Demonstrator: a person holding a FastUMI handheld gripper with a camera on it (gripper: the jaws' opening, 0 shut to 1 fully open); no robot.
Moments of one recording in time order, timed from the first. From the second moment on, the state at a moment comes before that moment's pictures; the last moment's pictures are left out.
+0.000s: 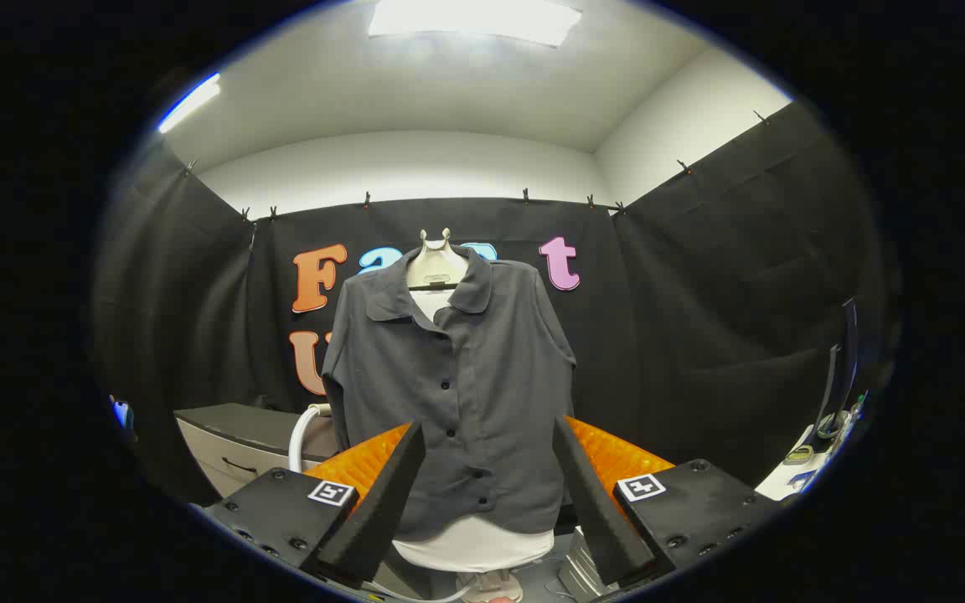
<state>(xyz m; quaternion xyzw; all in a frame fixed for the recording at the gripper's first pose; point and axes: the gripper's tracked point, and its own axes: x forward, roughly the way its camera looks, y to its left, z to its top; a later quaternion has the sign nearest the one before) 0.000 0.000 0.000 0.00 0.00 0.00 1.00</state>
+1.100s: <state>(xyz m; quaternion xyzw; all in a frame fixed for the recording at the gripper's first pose) 0.024 0.005 -0.017 0.01 0.01 0.00 1.00</state>
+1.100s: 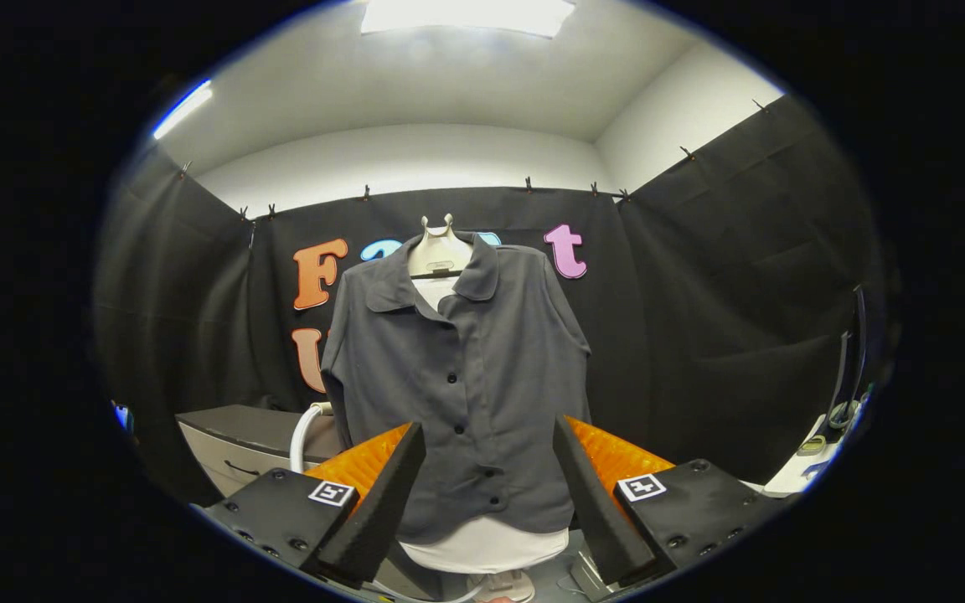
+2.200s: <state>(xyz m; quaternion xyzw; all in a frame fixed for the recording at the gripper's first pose) 0.033 0.008 -0.023 0.02 0.02 0.01 1.00</state>
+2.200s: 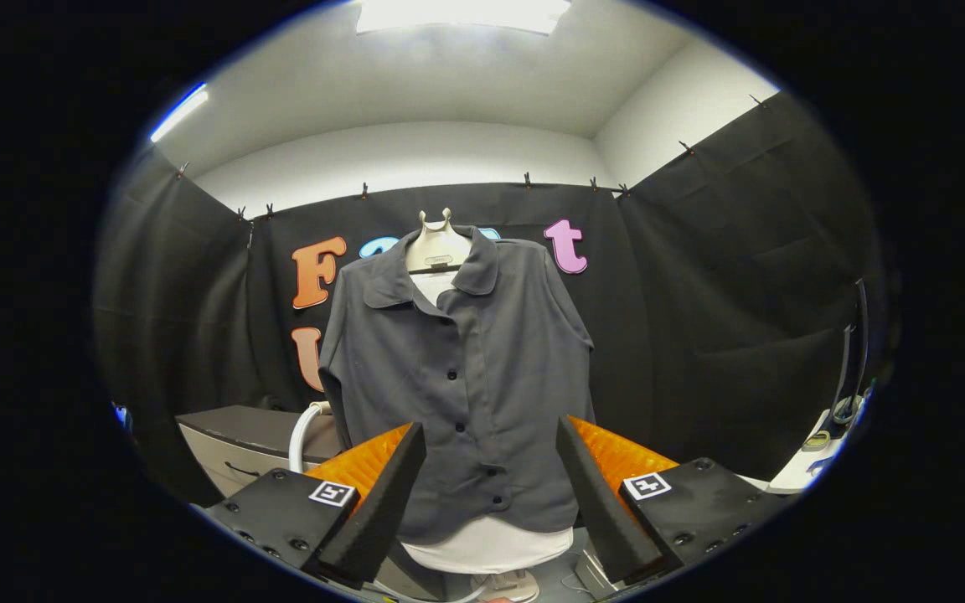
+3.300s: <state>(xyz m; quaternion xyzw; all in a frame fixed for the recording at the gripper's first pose) 0.167 0.280 -0.010 0.06 0.05 0.20 0.98</state>
